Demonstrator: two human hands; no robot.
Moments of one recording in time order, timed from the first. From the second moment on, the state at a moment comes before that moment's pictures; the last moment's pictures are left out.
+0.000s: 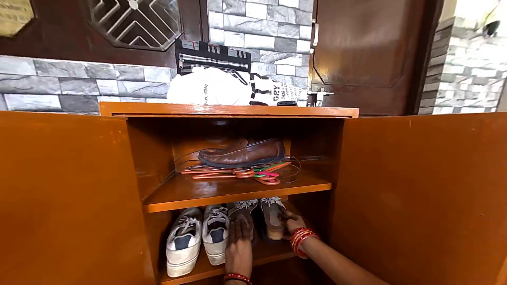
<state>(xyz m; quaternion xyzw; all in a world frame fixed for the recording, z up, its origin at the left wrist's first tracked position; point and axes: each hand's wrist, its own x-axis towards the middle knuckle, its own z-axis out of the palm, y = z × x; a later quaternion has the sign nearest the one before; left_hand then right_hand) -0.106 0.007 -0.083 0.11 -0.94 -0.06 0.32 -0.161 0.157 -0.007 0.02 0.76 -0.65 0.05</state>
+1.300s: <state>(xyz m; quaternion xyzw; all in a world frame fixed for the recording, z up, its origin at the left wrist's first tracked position) -0.028 -0.011 -0.051 -0.03 -0.98 -0.11 0.16 -0.056 0.231 0.000 -0.28 0.92 -0.25 0.09</state>
